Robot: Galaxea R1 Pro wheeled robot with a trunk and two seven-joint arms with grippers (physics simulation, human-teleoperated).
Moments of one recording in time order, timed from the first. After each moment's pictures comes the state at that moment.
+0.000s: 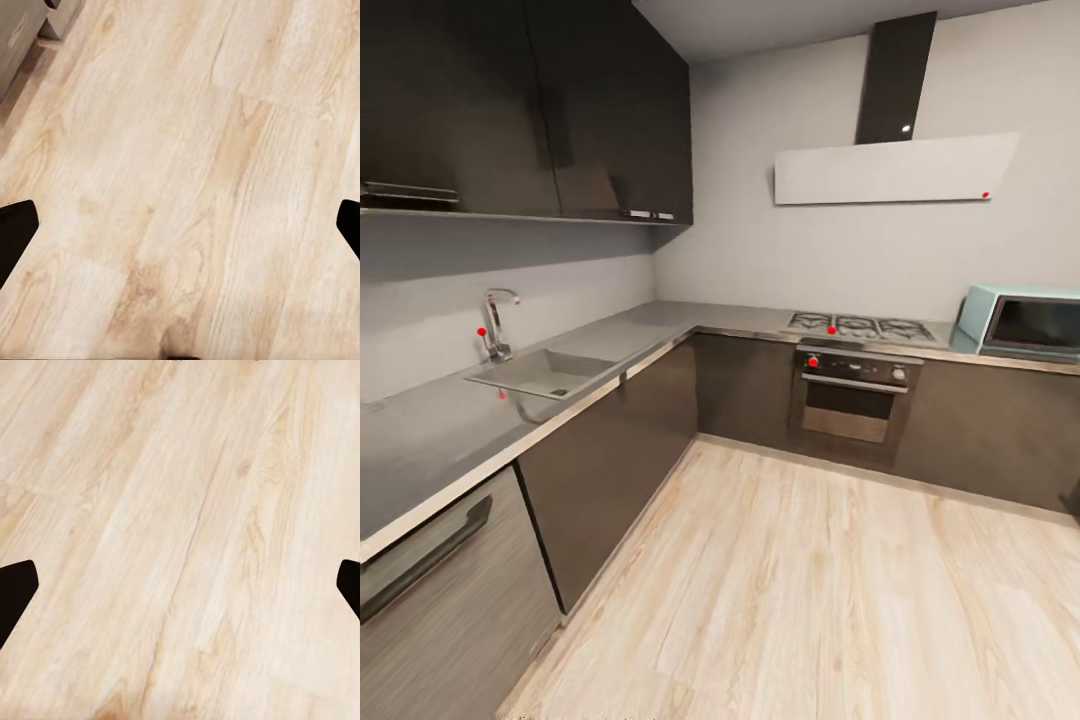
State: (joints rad) left arm 0.03 0.02 0.02 -0.74 0.00 0.00 0.00; right arm -0.01 0.00 0.00 -0.62 0.00 -0.16 -0.01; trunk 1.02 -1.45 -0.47
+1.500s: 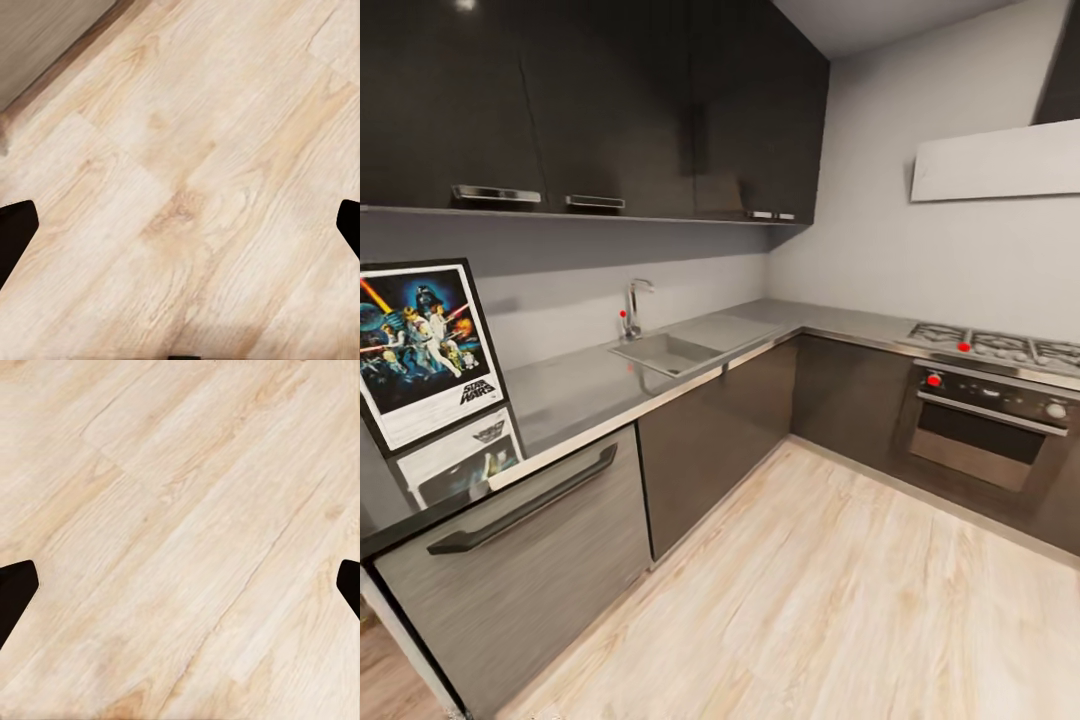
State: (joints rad) left arm 0.03 0.02 0.02 -0.74 0.00 0.00 0.01; right arm -0.01 0.00 0.00 -0.61 0.01 -0.17 -0.01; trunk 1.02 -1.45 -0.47
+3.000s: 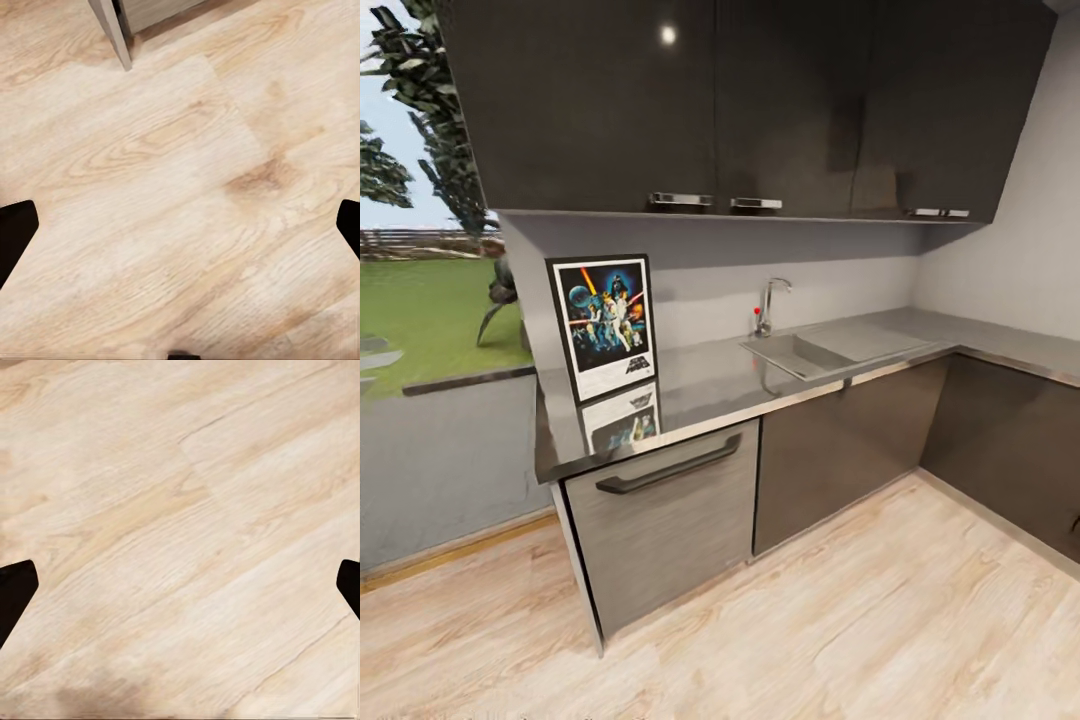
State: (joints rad) left arm 0.03 0.02 0.02 -0.74 0.00 0.00 0.01; right arm -0.01 0.00 0.01 -0.58 0.01 -0.16 -0.09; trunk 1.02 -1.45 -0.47
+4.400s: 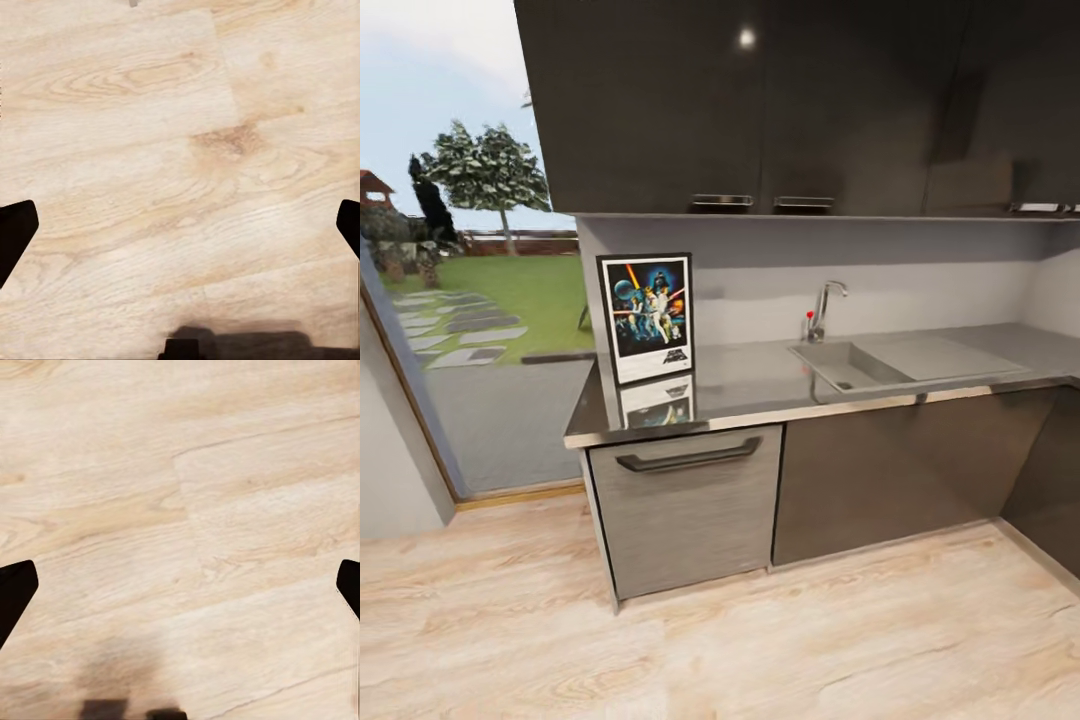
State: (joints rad) left arm 0.03 0.02 0.01 -0.71 0.00 0.00 0.01; right arm -0.01 0.00 0.01 -0.54 0.01 -0.16 -0.09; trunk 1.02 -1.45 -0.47
